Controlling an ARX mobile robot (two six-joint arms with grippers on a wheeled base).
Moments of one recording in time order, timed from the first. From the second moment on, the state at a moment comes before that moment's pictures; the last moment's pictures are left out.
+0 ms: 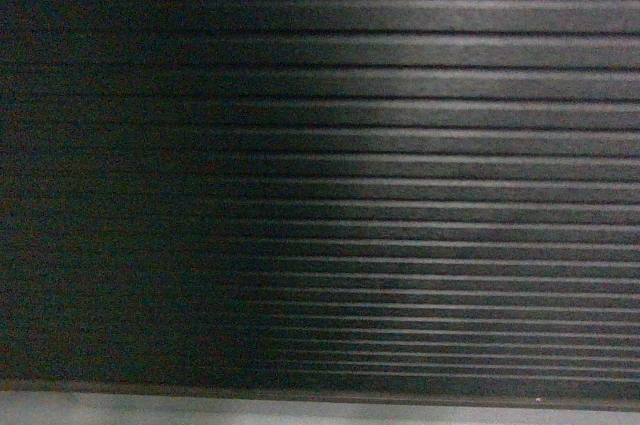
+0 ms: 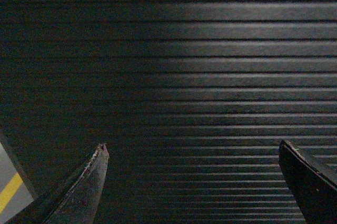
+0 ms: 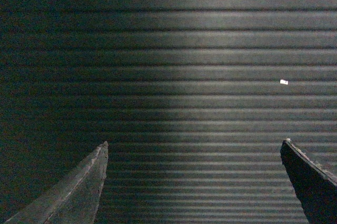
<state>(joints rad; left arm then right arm) 0.00 0.01 0.01 0.00 0.00 -0.01 0.00 0.00 0.01 -0.01 0.00 0.00</state>
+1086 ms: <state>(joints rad) 0.00 0.01 0.01 0.00 0.00 0.00 0.00 0.00 0.01 0.00 0.00 0.00</state>
